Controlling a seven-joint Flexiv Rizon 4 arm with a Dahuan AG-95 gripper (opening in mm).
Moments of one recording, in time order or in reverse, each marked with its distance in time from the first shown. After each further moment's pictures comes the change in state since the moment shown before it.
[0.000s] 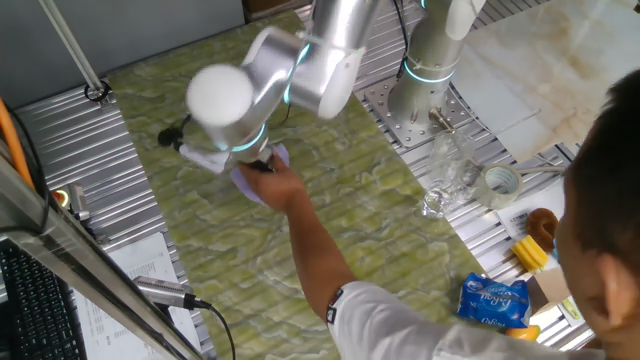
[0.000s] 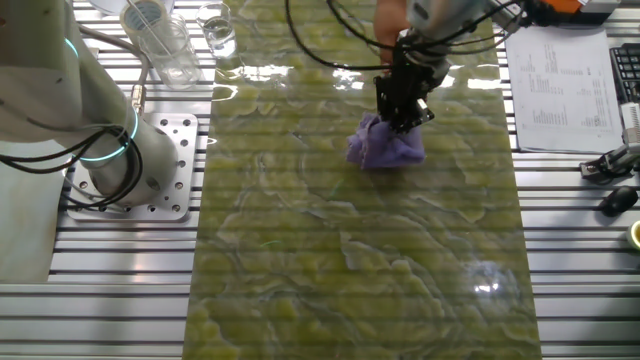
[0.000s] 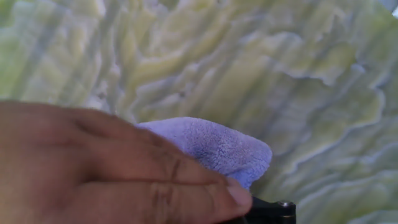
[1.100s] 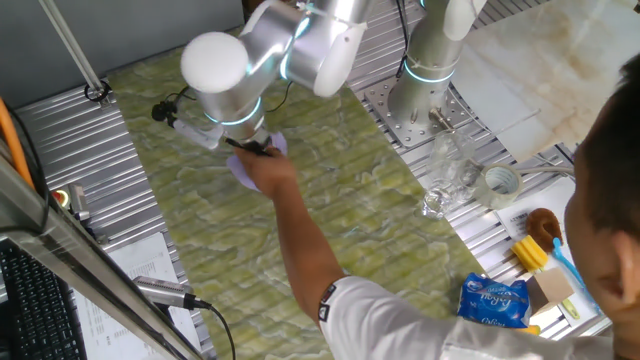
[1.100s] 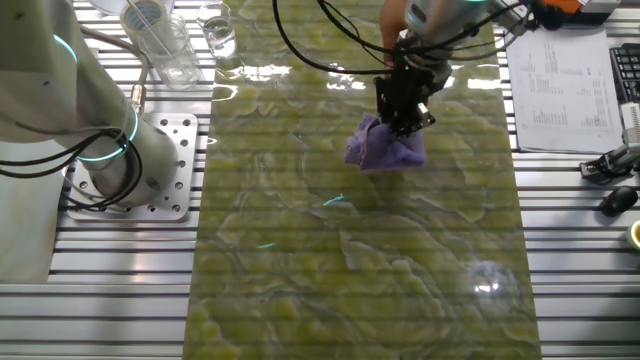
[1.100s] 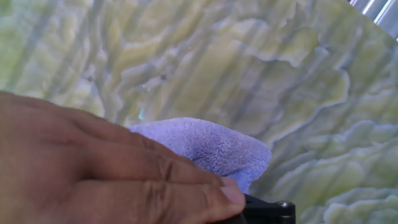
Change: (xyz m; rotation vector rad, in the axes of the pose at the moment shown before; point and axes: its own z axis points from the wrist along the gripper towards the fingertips) arm 0.012 -0.012 -0.015 -0.061 -0.039 0.075
